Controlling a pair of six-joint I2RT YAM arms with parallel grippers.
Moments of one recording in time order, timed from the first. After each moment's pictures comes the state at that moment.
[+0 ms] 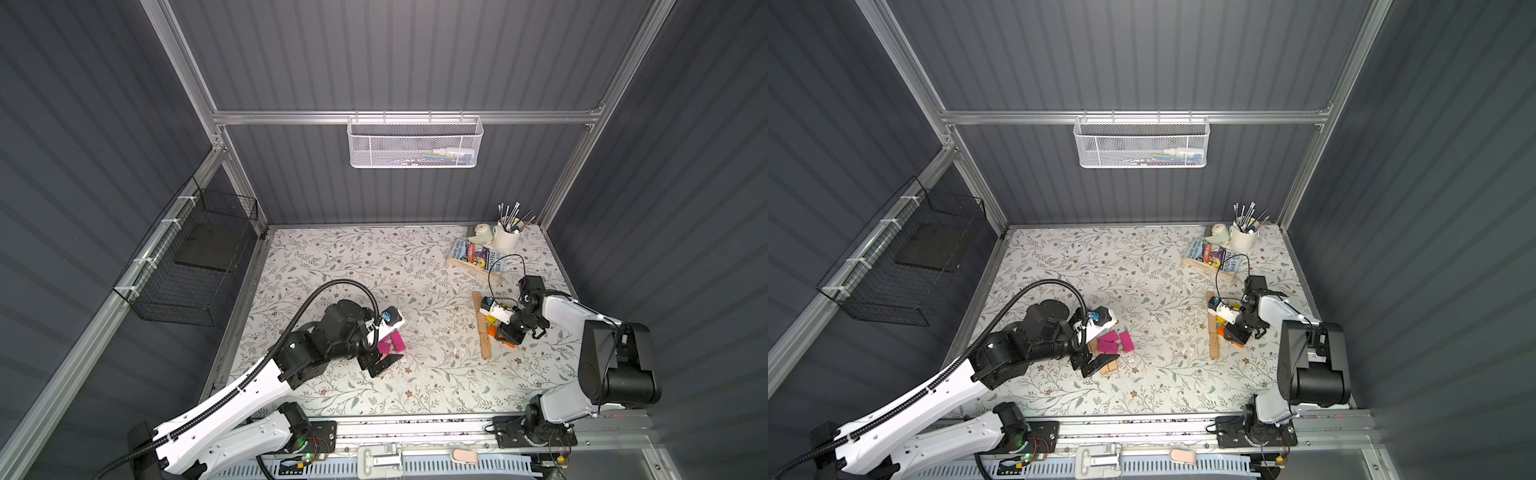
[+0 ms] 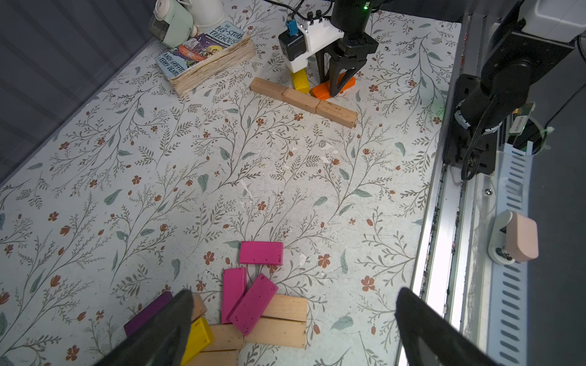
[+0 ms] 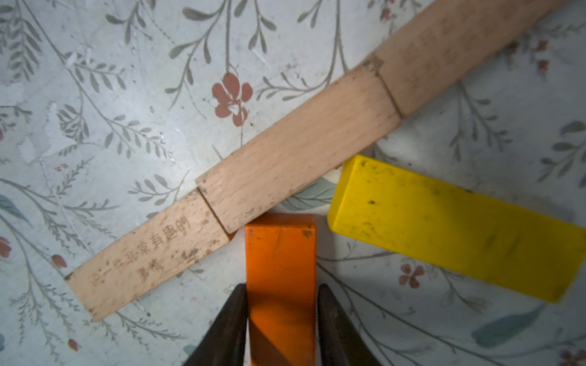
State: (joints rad) left arm -0.91 0.91 0.86 -0.61 0.18 0.24; right arm -0.07 1.54 0.80 -0.69 -0.26 -0.98
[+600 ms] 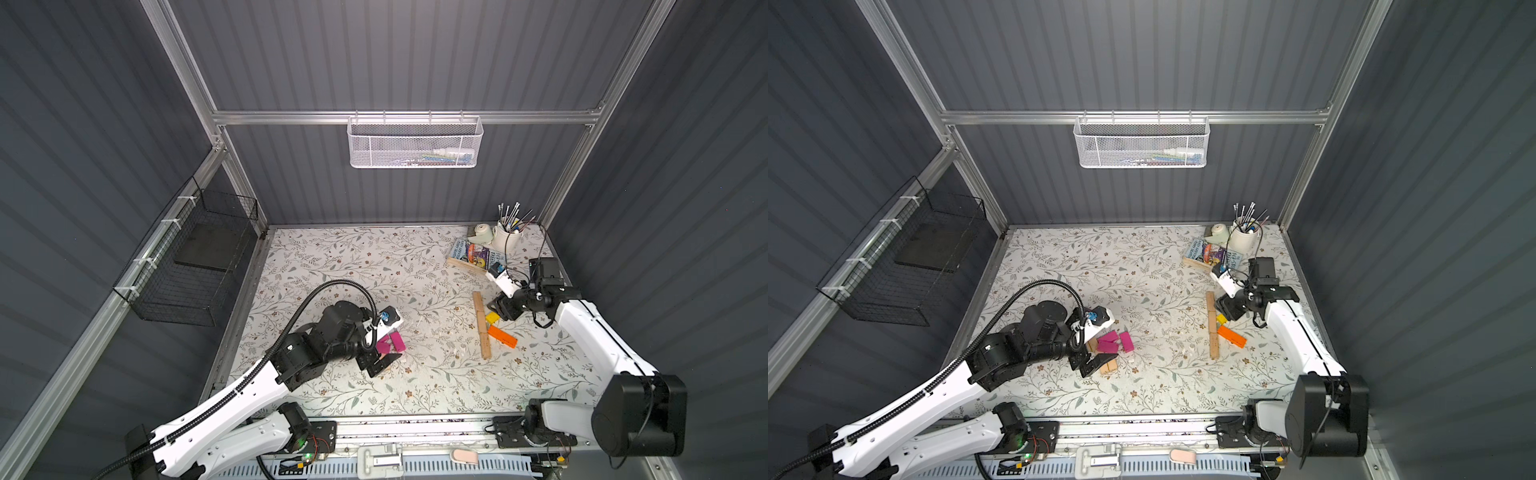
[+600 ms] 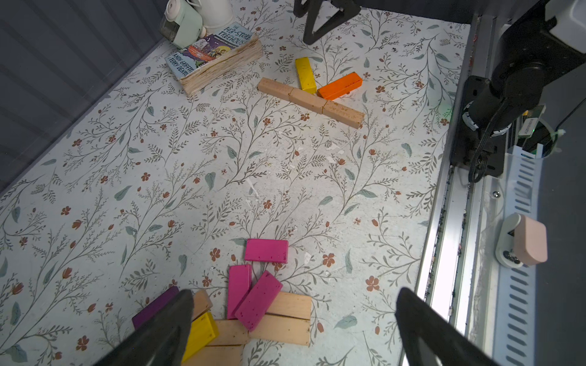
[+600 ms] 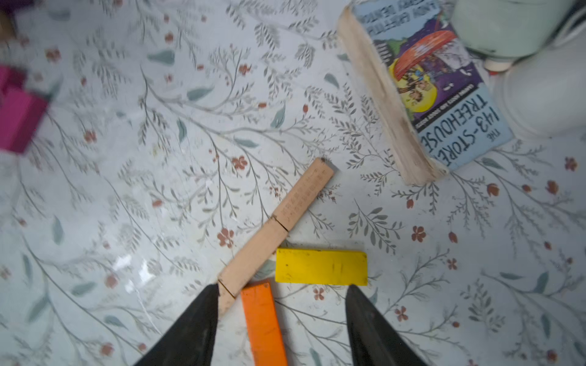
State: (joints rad) left arm -0.91 0.89 0.86 -0.62 0.15 0.23; right arm 0.03 1.25 0.93 -0.63 -0.33 -0.49
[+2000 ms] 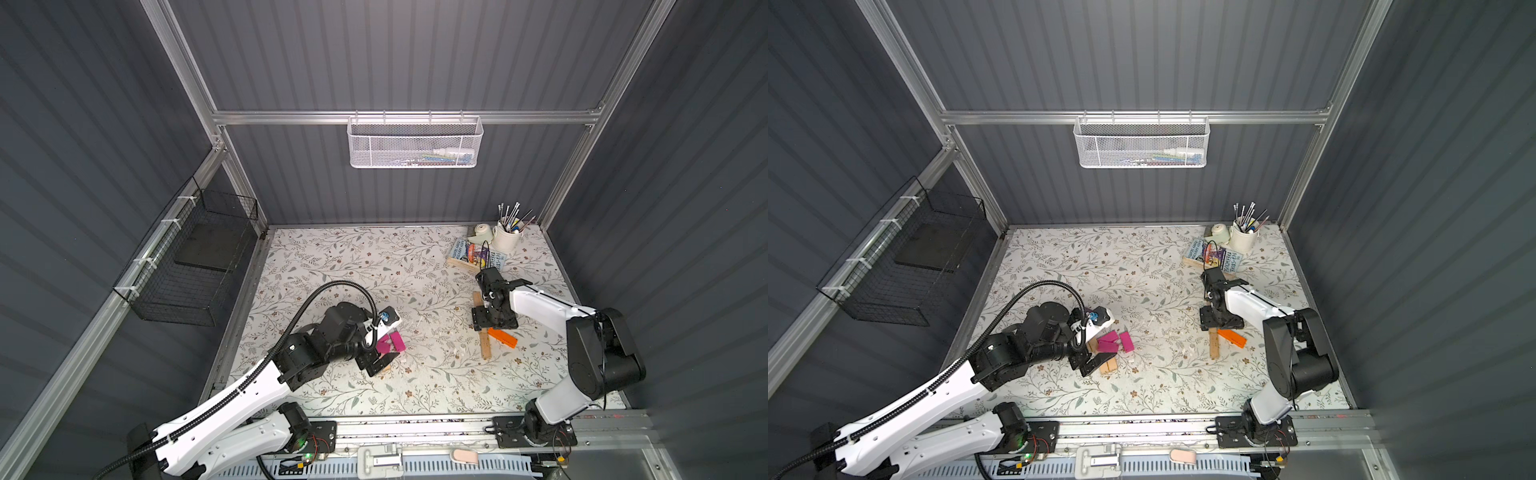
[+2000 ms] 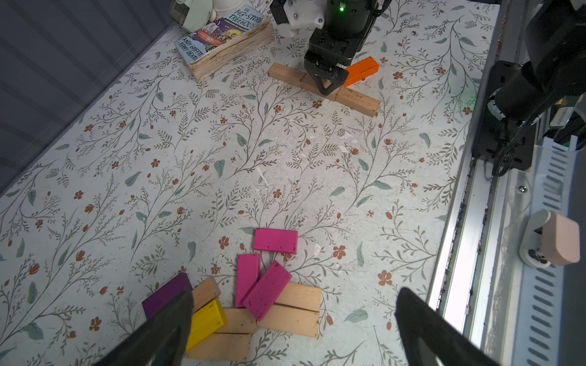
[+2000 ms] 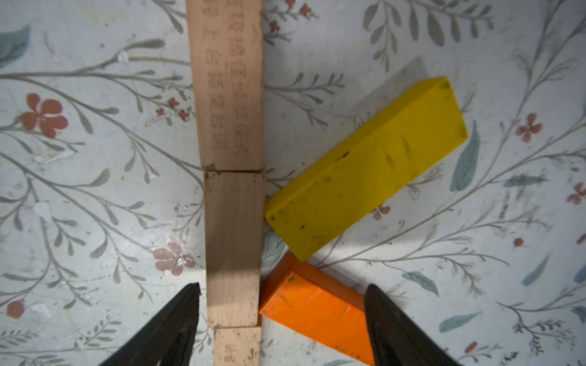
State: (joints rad) left arm -0.91 0.90 0.84 -0.62 0.10 0.23; right arm 0.29 1.61 0.95 -0.76 0.18 0.25
